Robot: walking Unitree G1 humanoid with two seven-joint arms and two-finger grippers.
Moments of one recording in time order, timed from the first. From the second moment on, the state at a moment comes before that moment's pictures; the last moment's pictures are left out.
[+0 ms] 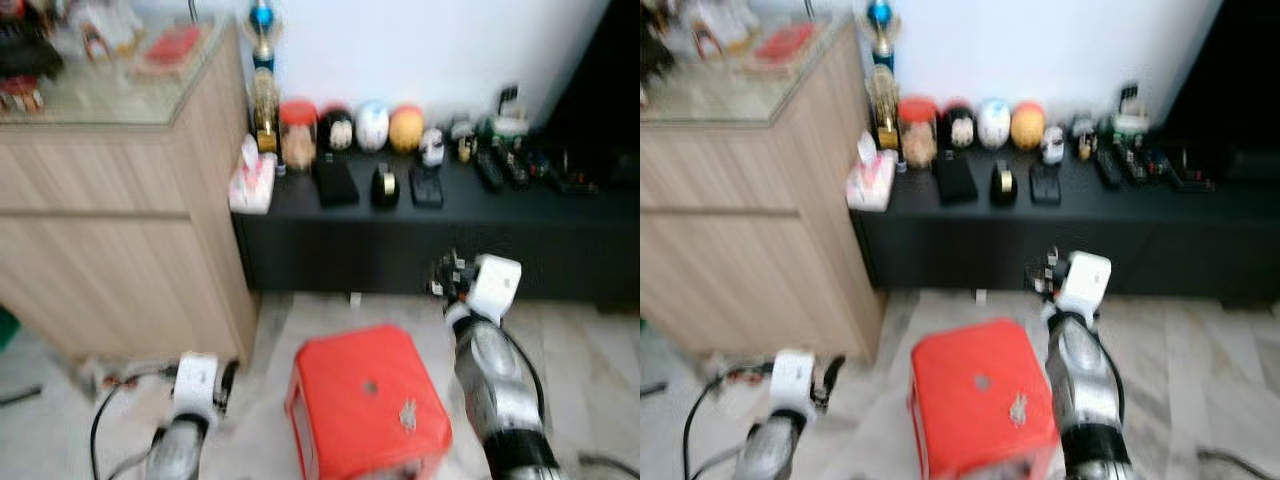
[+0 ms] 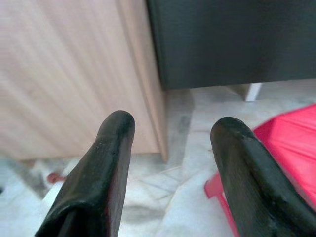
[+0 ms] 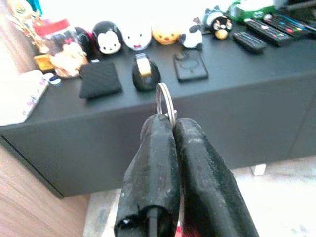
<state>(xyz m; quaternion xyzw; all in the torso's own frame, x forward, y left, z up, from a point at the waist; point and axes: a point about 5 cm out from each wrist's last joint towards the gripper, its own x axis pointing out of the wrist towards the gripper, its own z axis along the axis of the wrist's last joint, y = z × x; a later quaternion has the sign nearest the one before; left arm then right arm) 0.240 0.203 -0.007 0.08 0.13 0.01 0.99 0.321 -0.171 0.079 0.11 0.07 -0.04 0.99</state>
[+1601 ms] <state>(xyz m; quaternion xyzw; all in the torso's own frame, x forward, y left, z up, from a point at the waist) 0.153 0.224 -0.083 0.02 0.39 0.10 0.91 0.315 -0.173 0.059 0.13 0.08 -0.09 0.98</state>
